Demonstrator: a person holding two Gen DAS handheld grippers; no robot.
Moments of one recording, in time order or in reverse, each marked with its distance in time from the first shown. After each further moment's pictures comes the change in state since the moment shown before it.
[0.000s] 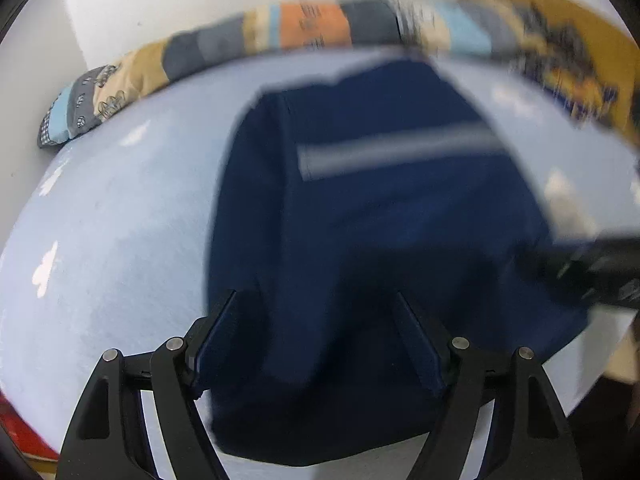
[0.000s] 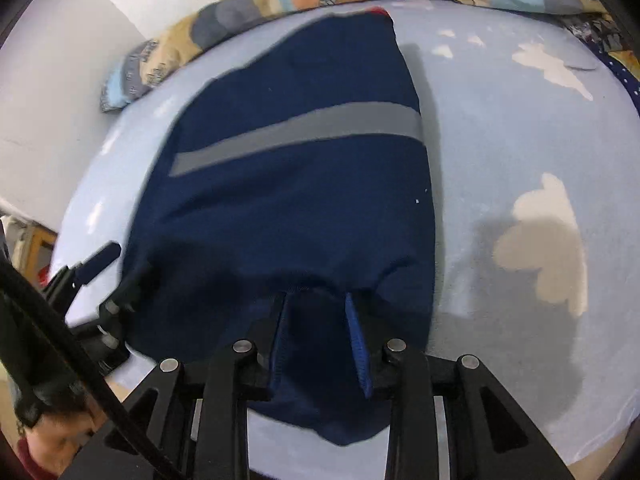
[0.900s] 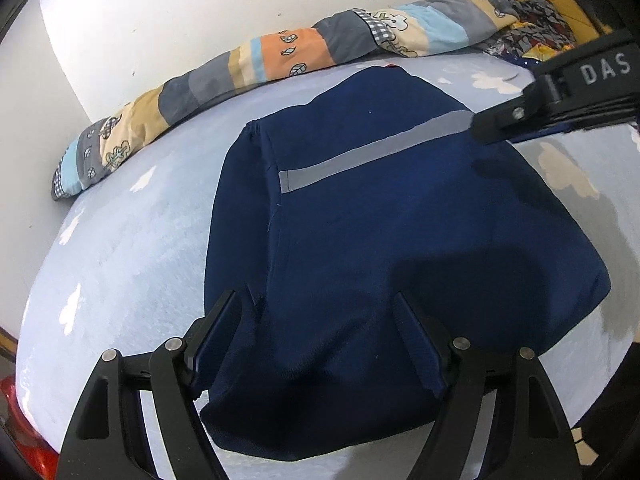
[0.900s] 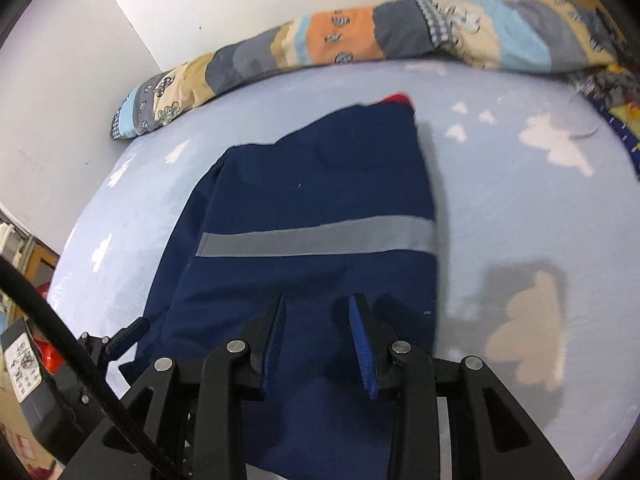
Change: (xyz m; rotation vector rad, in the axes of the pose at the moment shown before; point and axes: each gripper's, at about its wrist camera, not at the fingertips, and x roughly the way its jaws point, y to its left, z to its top) left arm -0.017 -0.021 -0.009 0.127 -0.120 0.070; right arm -0.028 0.026 0.036 -0.050 -0.177 -0.027
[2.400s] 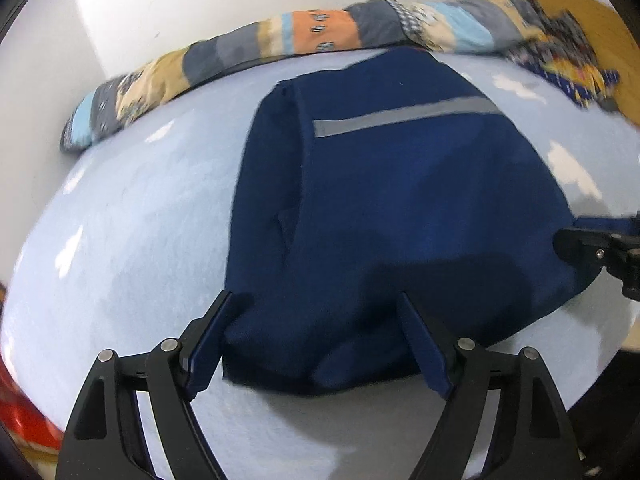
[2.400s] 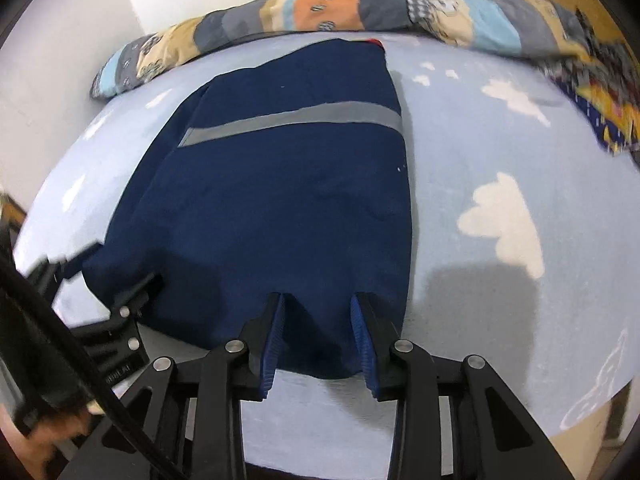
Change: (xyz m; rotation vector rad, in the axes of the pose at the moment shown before) left arm -0.017 0.025 -0.035 -0.179 0.069 -0.022; right arm -0.016 0.010 -0.085 -0.006 0.075 -0.120
